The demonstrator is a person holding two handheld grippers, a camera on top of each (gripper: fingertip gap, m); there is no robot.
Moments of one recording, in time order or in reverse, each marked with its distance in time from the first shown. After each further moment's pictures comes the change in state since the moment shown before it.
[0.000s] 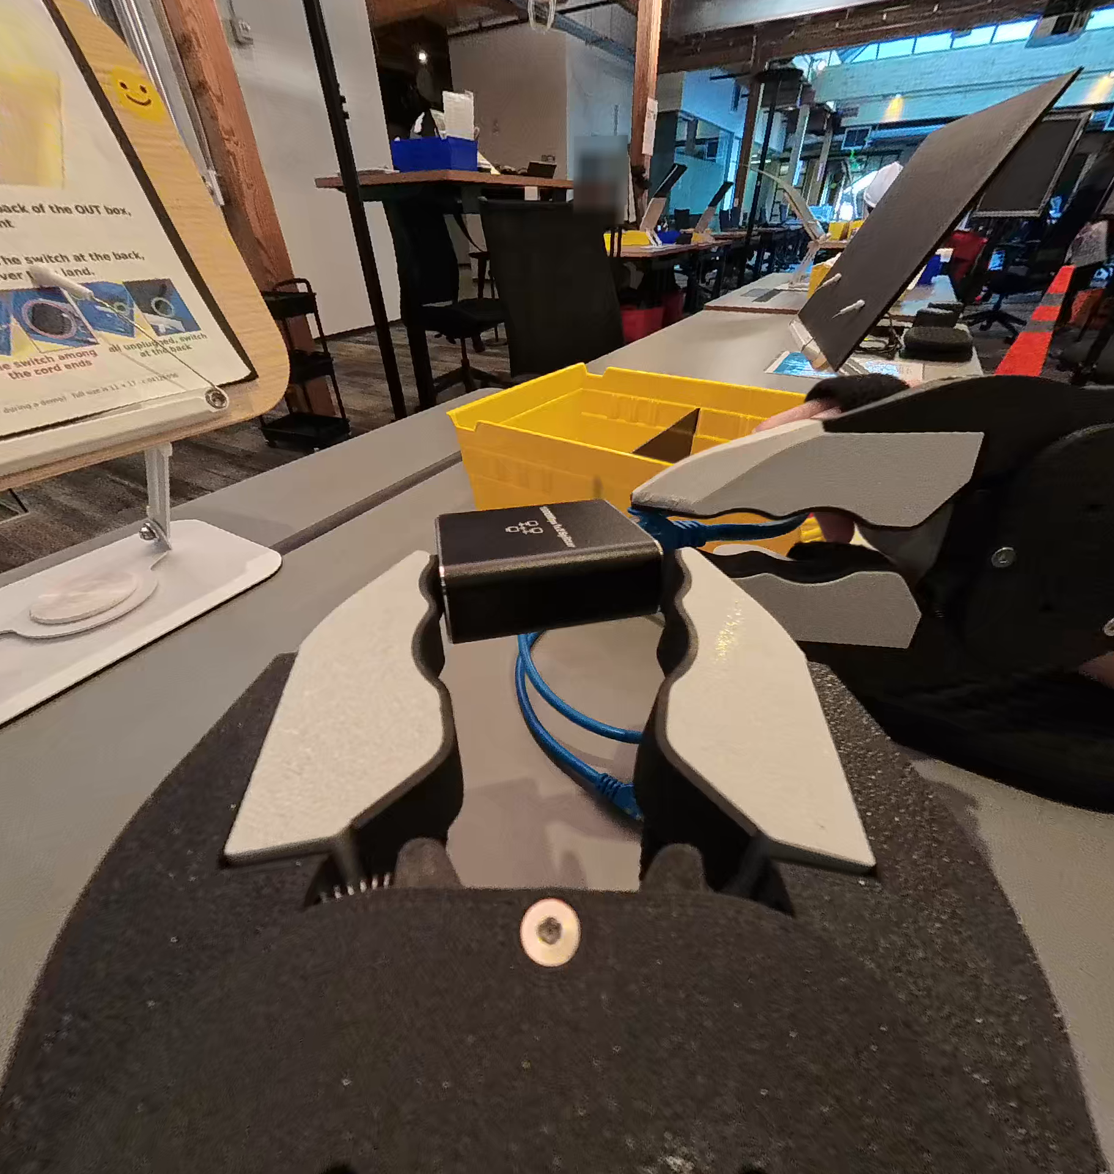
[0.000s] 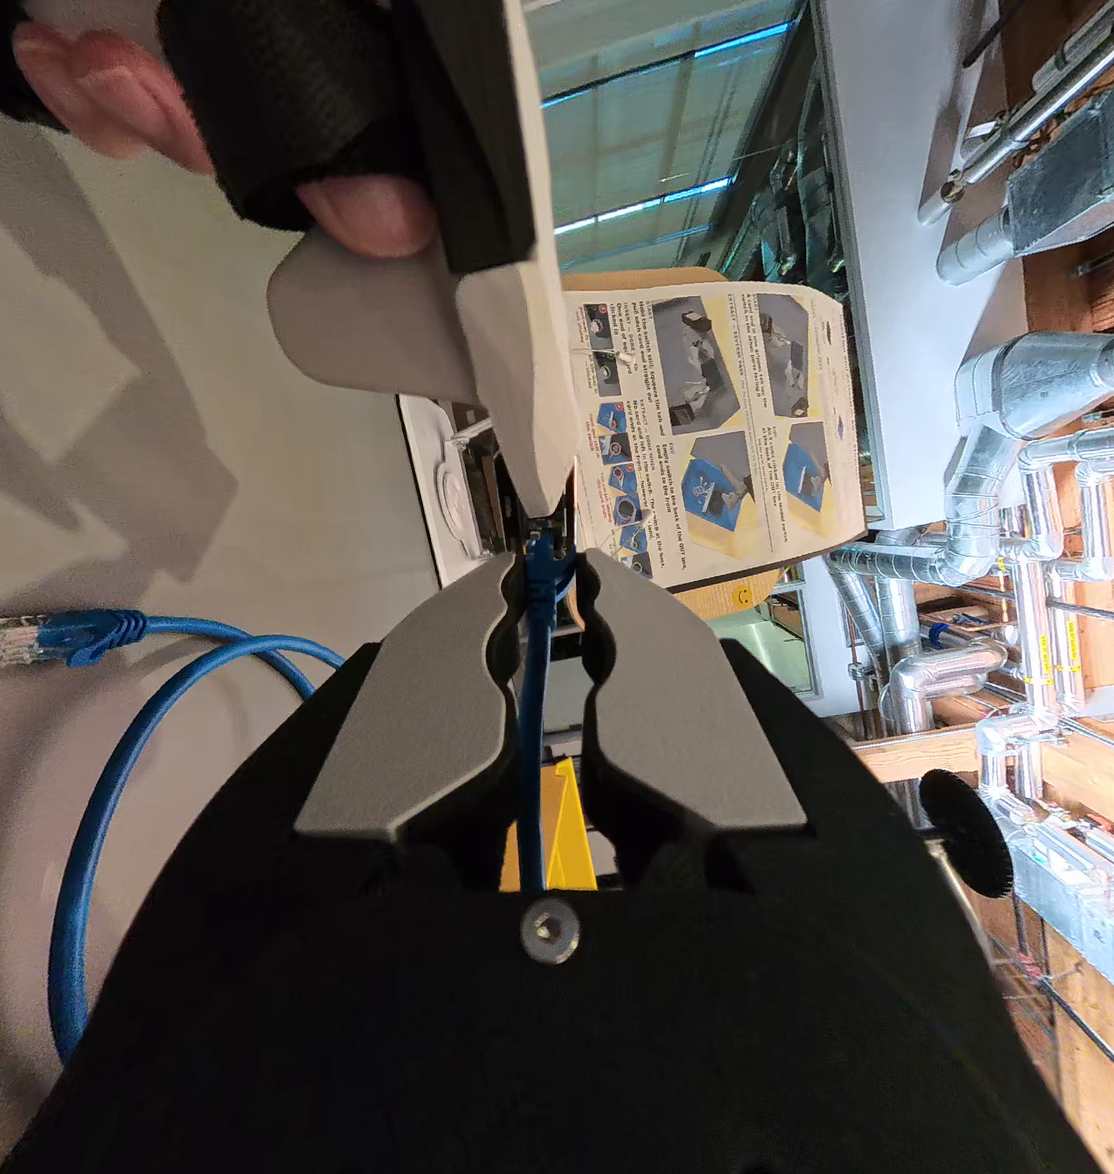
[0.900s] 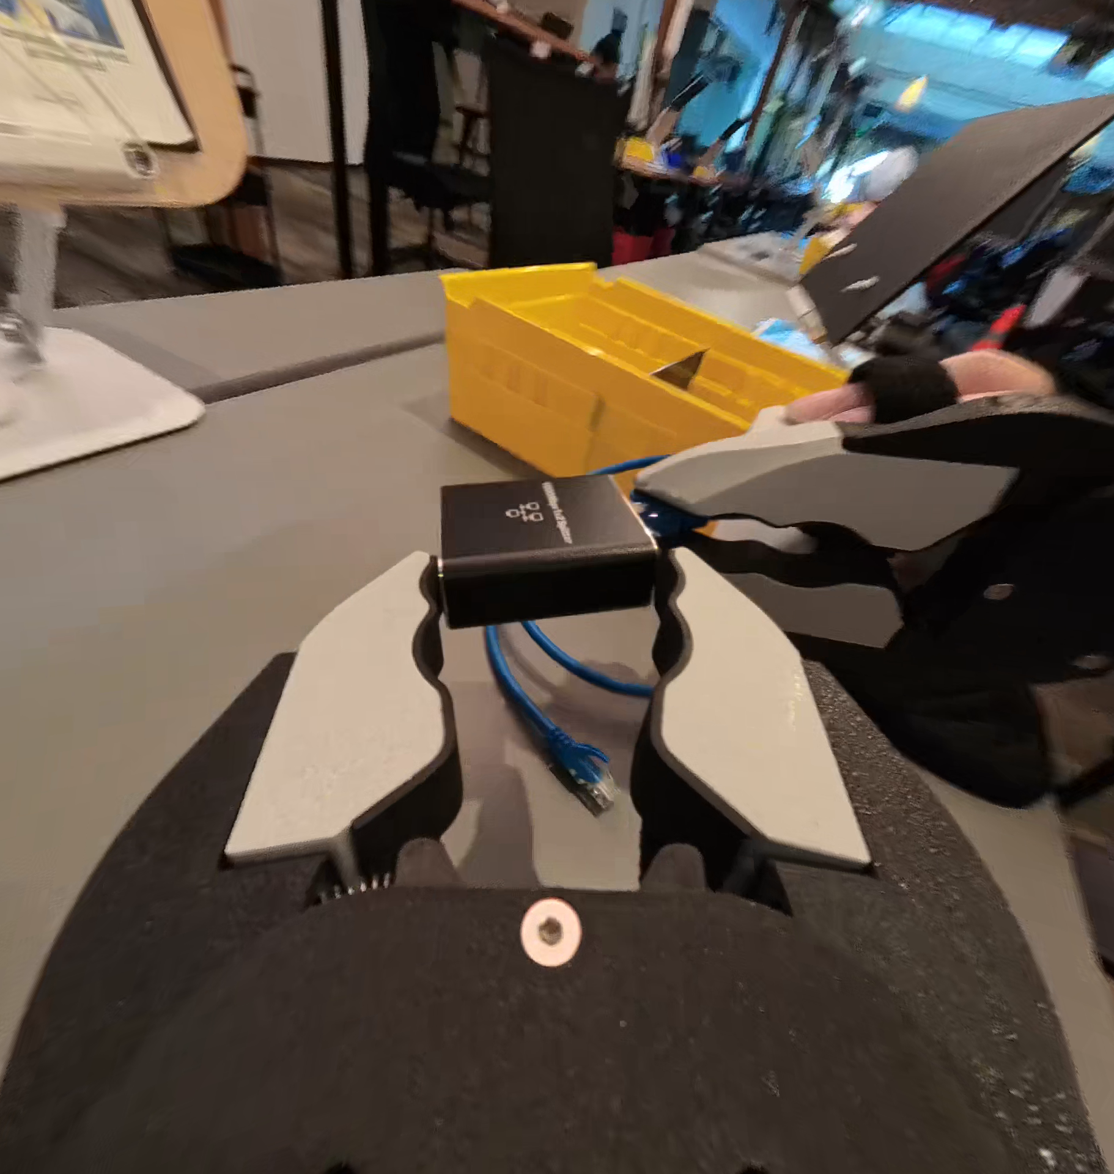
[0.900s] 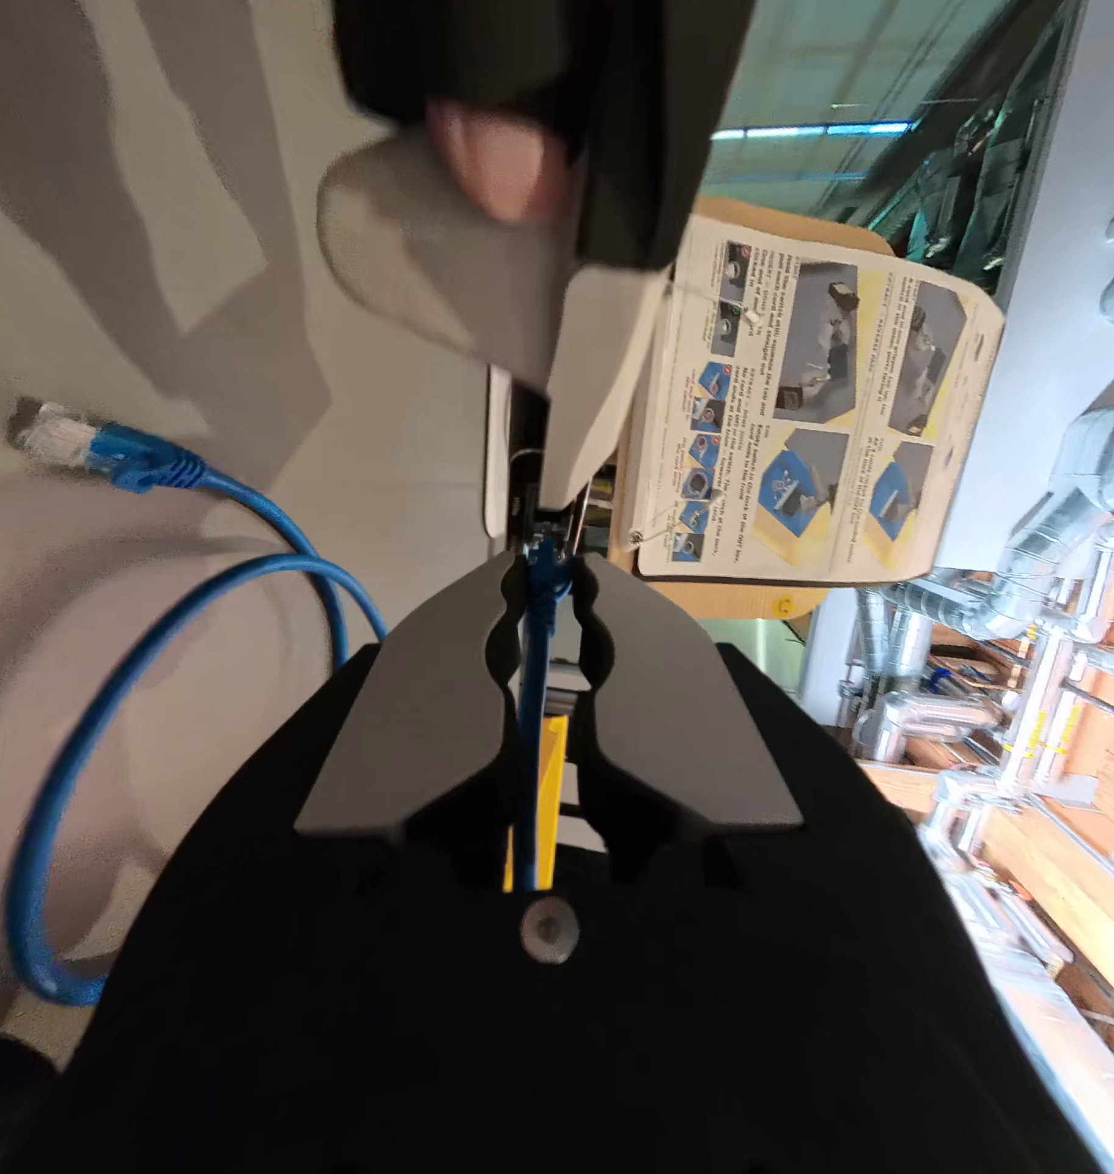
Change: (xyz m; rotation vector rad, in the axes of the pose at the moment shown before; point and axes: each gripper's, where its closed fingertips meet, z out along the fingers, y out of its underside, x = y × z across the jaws) left arm -0.010 0.040 0.013 -0.134 0.031 -0.238; right arm -0.027 0.019 0.012 -0.139 -0.181 -0.224
